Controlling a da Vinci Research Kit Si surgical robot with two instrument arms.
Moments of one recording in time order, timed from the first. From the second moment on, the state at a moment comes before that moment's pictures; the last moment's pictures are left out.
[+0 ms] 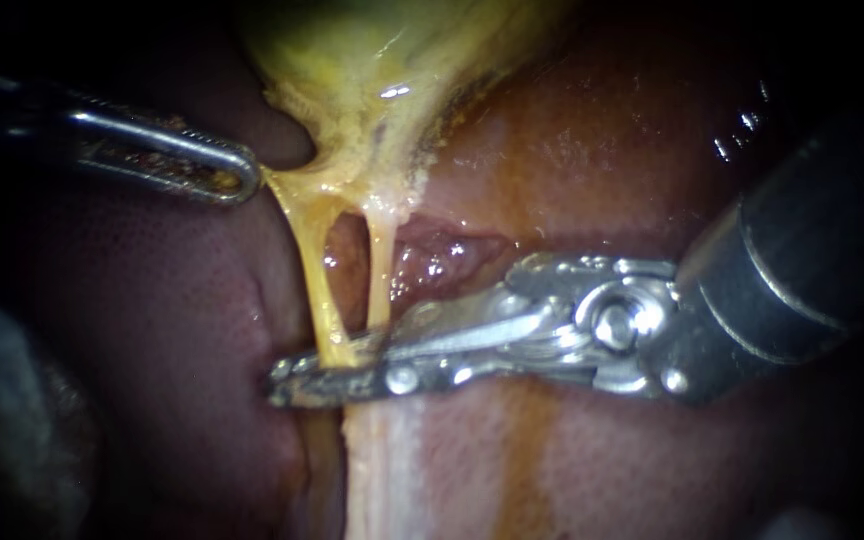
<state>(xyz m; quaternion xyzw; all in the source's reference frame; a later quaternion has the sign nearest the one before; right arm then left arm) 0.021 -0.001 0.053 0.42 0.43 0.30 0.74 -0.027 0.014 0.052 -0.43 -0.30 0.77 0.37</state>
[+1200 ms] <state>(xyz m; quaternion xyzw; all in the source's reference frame) 0.014 0.001 0.056 0.25 0.54 0.18 0.78 -0.027 0.014 0.052 -0.43 -0.30 0.77 0.37</state>
